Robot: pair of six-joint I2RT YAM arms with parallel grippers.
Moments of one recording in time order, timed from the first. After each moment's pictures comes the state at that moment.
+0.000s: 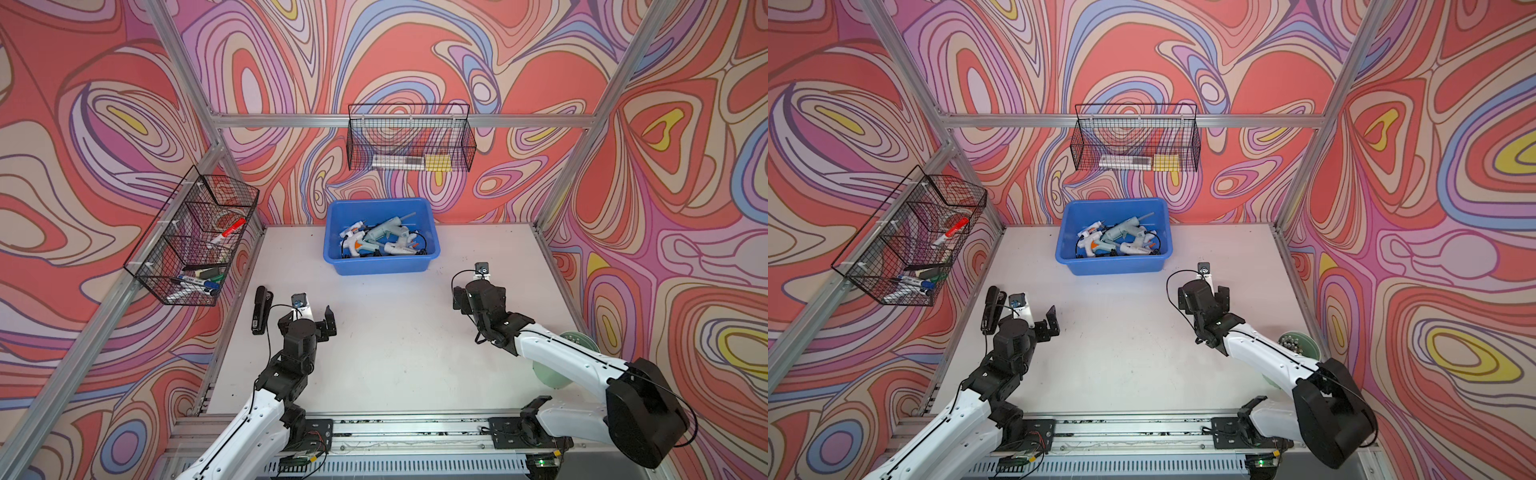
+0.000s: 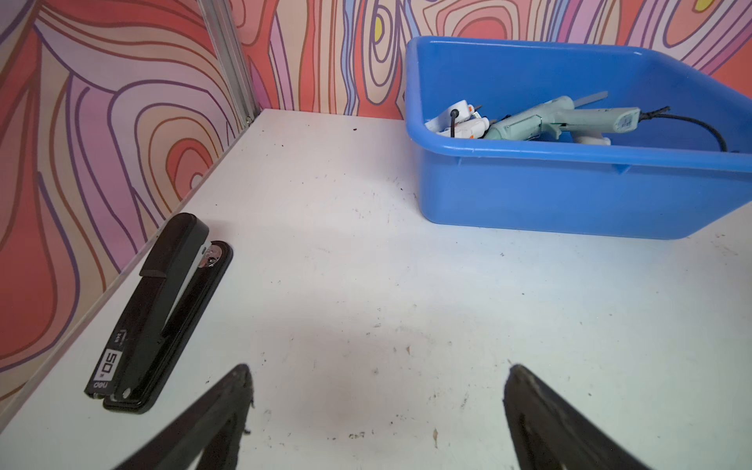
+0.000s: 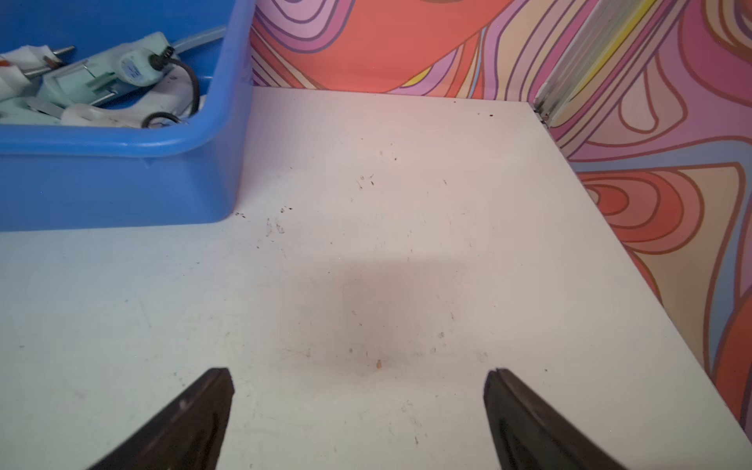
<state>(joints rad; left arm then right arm) -0.37 0.64 0.26 0.00 -0.47 -0.20 0.52 1.26 0.64 -0.02 0.59 0.24</state>
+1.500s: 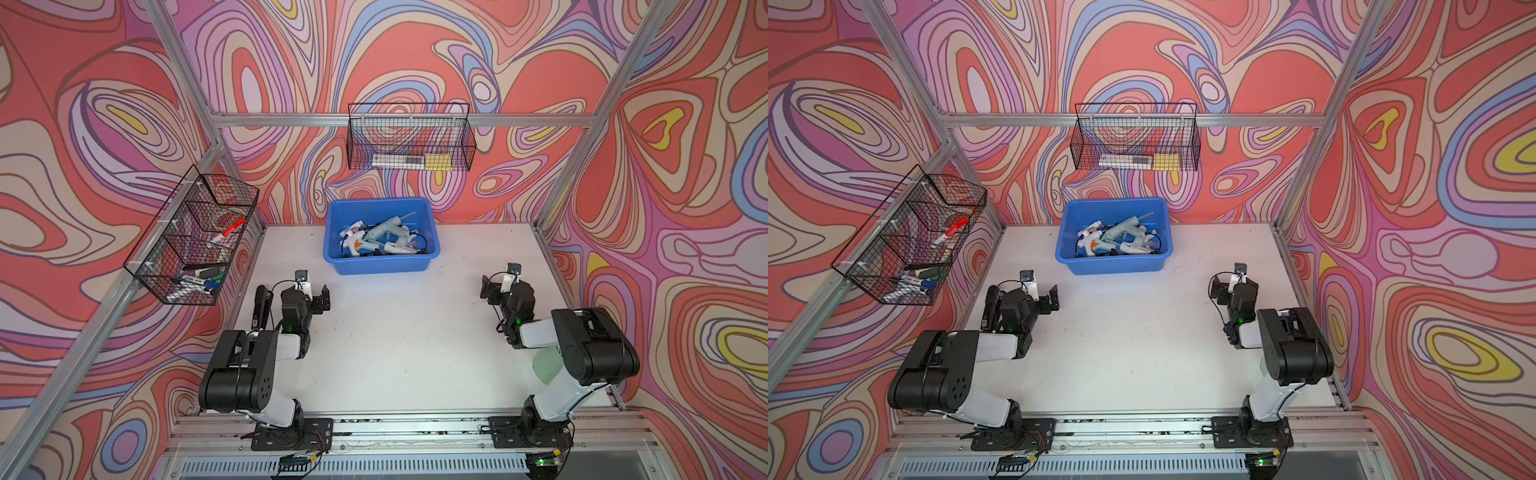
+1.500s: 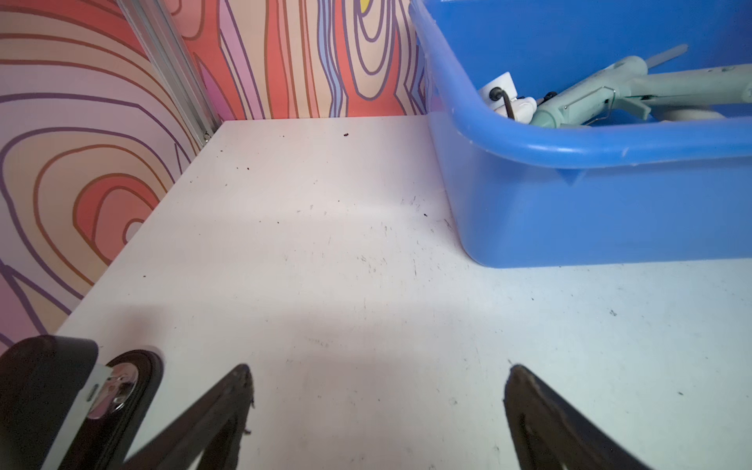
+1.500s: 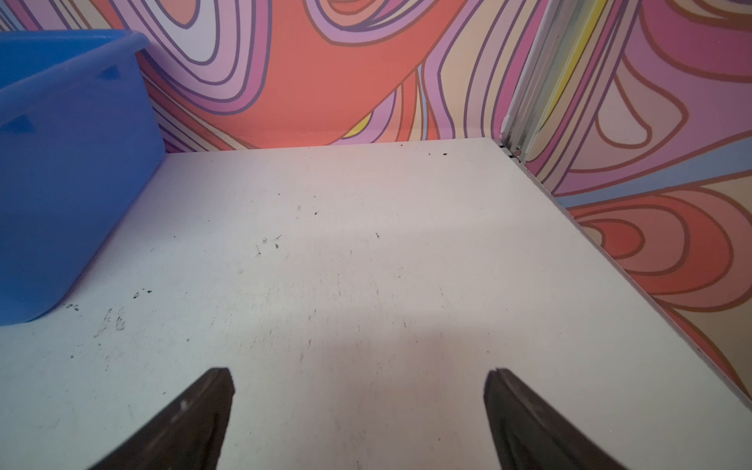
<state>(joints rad) -0.01 1.53 0.38 0.81 -0.05 0.02 0.02 1.69 0.45 0.94 0.12 0.01</state>
